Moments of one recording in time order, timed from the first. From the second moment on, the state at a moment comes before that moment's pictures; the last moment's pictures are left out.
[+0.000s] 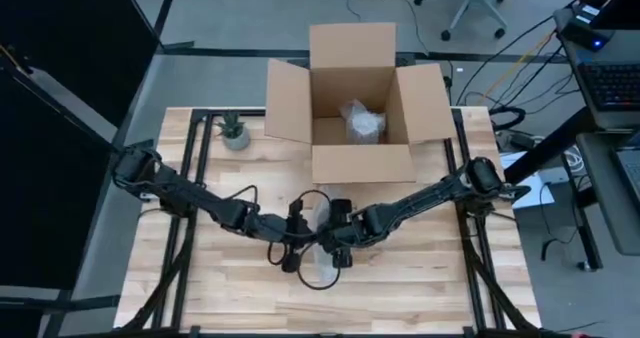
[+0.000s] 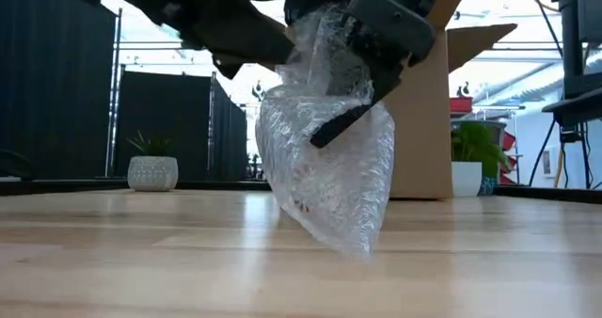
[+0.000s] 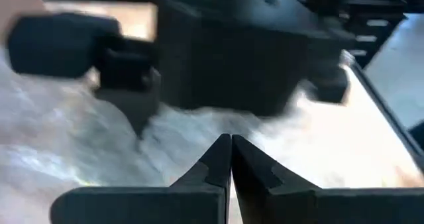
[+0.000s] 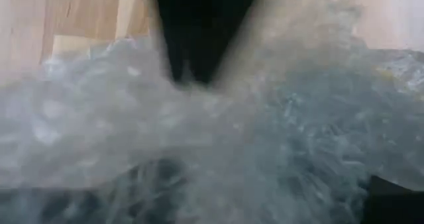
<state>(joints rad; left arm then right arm) -0.32 1.59 0.82 0.30 -0.22 -0.16 0.30 1.94 1.40 -0.54 0.26 0.19</state>
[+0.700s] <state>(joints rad) -0.20 1.72 0.83 0.35 -0.16 -0.20 0.30 1.89 1.54 -0.81 0.26 0.17</state>
